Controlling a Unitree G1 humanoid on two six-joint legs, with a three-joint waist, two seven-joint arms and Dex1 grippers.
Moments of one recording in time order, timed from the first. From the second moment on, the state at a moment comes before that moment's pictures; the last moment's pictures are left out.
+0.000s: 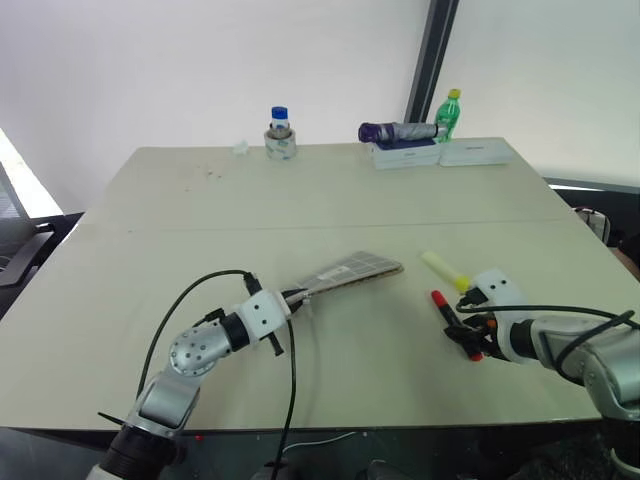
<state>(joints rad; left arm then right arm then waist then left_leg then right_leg) -0.21 0.44 -0.19 -0.12 0.03 -0.13 -0.62 -0.25 -0.79 -0.15 -0.44 0.43 1.37 0.49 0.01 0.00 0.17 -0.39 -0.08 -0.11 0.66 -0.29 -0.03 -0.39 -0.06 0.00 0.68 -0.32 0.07</state>
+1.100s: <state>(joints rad) -0.22 0.41 -0.18 -0.14 -0.03 -0.05 -0.61 -0.44 -1.03 0.20 -0.42 0.01 0.59 0.81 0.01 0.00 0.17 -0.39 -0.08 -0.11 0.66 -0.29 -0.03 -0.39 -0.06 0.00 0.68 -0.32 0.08</state>
